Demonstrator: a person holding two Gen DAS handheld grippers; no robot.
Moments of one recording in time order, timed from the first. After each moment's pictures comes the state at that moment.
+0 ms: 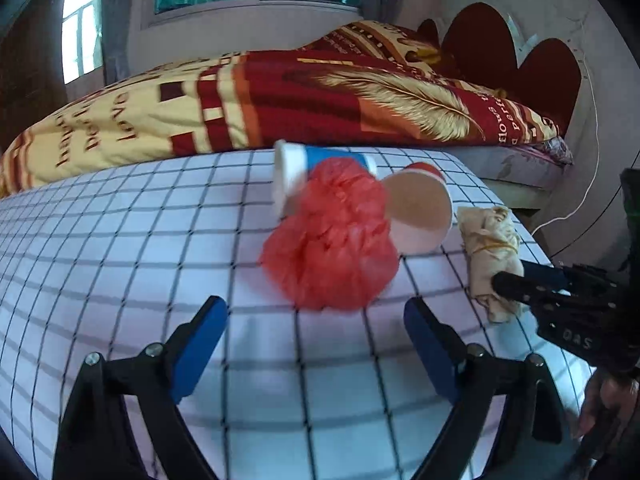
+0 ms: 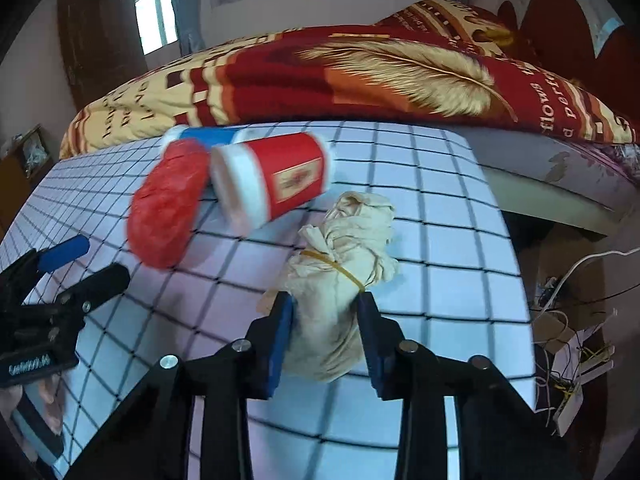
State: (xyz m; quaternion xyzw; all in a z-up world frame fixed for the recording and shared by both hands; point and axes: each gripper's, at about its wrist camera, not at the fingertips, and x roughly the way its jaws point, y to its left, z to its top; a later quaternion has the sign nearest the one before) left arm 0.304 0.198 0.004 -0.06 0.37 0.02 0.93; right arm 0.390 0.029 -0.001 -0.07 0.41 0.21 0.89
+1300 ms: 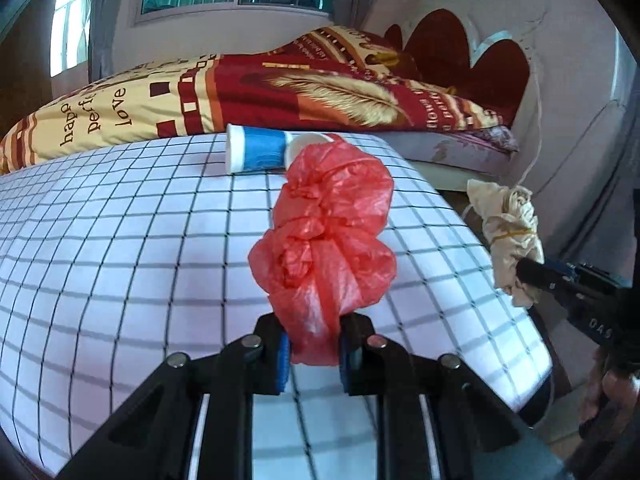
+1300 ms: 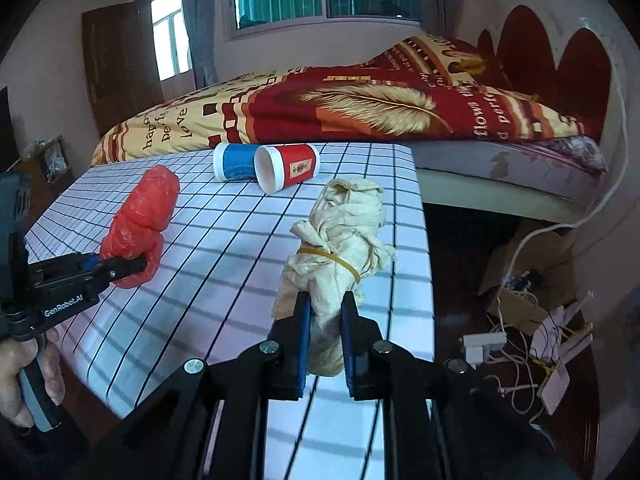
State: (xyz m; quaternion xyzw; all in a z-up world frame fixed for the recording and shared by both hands) left arm 0.178 0.138 0.033 -0.08 0.36 -0.03 0.93; right arm 0.227 -0.073 0.045 -0.06 0.34 0.22 0.91
